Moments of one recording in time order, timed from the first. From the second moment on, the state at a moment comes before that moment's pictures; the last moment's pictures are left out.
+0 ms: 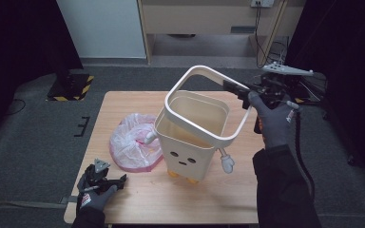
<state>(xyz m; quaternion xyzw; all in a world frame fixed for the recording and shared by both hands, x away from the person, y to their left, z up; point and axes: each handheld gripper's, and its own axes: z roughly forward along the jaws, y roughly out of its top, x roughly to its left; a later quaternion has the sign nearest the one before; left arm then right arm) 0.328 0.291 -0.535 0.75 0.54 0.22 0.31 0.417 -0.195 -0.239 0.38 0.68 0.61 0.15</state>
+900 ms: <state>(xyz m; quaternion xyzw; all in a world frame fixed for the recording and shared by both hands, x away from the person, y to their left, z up) 0.328 0.290 -0.535 0.75 0.54 0.22 0.31 0.369 -0.313 -0.264 0.46 0.60 0.60 0.27</state>
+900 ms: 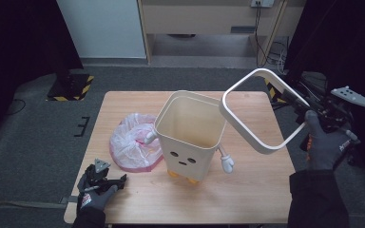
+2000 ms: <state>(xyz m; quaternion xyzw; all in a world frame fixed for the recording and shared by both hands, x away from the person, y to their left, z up) 0.328 0.290 -0.535 0.75 0.54 0.22 0.30 0.378 -0.331 -0.382 0.53 0.59 0.52 0.31</state>
